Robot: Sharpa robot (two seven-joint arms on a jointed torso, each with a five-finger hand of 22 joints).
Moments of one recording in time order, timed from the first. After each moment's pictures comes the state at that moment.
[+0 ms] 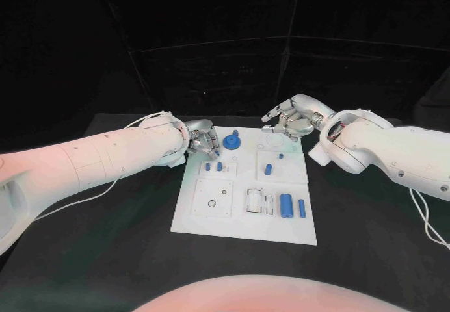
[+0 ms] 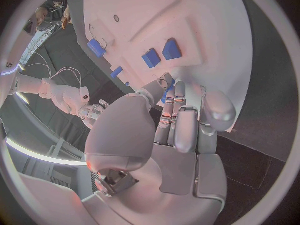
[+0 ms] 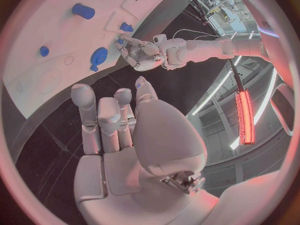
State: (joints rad) left arm 1.25 -0.54 -0.15 1.08 -1.13 -0.04 -0.07; left_hand 1.28 -0.05 0.45 -0.18 0.05 1.06 0.12 0.21 0.07 1.12 0.05 0.34 0.08 1.47 -0.03 1.36 1.15 0.12 1.42 0.07 1.12 1.10; right arm 1.27 -0.77 -0.05 1.45 -0.92 -0.29 0.03; right_hand 1.43 0.04 -0.19 0.17 0.35 0.90 0.16 0.13 0.07 1.23 0.06 0.87 0.95 1.45 -0.01 1.10 1.00 0.13 1.17 0.09 1.11 0.87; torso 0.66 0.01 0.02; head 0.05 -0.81
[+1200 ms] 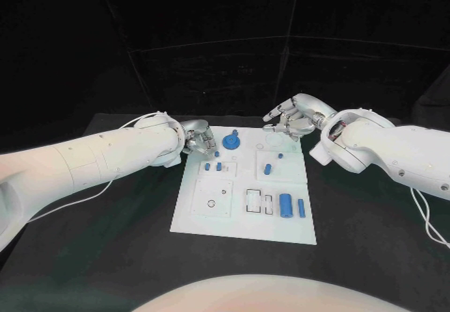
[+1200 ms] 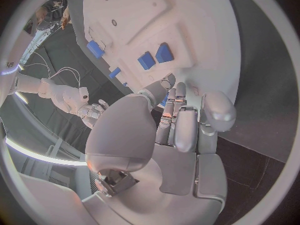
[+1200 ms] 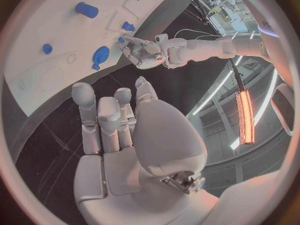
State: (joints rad) left arm 1.25 -0.57 -0.15 1.08 -1.13 -0.04 -0.07; left_hand 1.27 -0.08 0.46 -0.20 0.05 0.99 0.14 0.14 0.06 1.11 0.07 0.31 0.07 1.47 -0.02 1.36 1.14 0.12 1.42 0.08 1.12 1.10; right arm 1.27 -0.78 -0.05 1.44 -0.93 -0.29 0.03; right_hand 1.44 0.04 -0.19 0.17 0.35 0.90 0.16 0.14 0.07 1.19 0.06 0.81 0.90 1.45 -0.01 1.08 0.98 0.13 1.15 0.10 1.09 0.84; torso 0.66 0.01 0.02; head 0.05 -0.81
